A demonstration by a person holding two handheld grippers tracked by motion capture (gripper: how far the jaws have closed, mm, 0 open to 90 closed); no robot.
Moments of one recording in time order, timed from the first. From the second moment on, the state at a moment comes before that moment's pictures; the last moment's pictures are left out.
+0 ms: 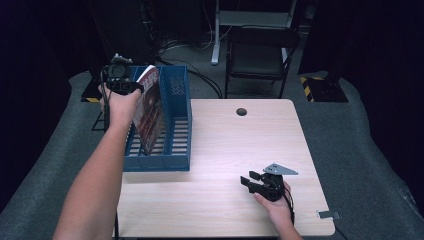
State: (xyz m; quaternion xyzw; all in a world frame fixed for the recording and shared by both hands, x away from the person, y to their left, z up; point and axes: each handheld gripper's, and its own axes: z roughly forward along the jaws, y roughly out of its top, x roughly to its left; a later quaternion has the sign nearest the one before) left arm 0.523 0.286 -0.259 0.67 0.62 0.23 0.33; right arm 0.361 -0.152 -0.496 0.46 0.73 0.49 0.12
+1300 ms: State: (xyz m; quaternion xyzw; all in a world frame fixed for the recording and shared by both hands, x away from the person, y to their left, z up) left arm 0.511 0.282 -0.291 0.72 0.58 0.19 0.33; right arm 0.362 -0.151 -0.497 0.45 0.74 0.49 0.11
